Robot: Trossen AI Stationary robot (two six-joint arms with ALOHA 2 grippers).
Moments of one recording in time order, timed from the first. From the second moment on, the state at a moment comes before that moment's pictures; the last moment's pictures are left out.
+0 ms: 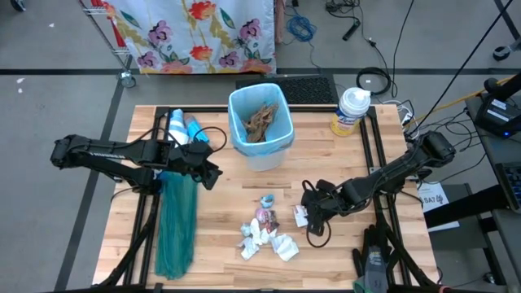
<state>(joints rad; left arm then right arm) -0.03 1.00 0.85 -0.66 -0.13 -0.75 0.44 1.46 0.93 -0.62 0.22 0.75</state>
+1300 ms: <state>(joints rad) -0.03 1.00 0.85 -0.66 -0.09 -0.74 0.29 1.56 0.97 -0.57 0.09 0.77</state>
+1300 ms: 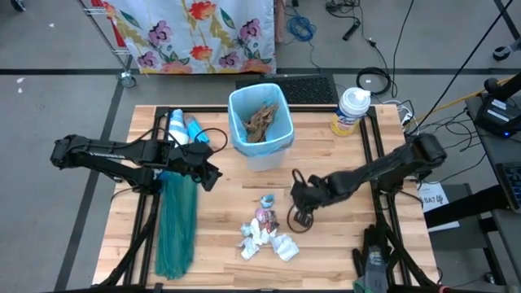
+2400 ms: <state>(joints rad) 0.29 1.00 0.85 -0.66 -0.02 -0.26 -0.29 1.58 1.71 -0.45 0.22 0.25</state>
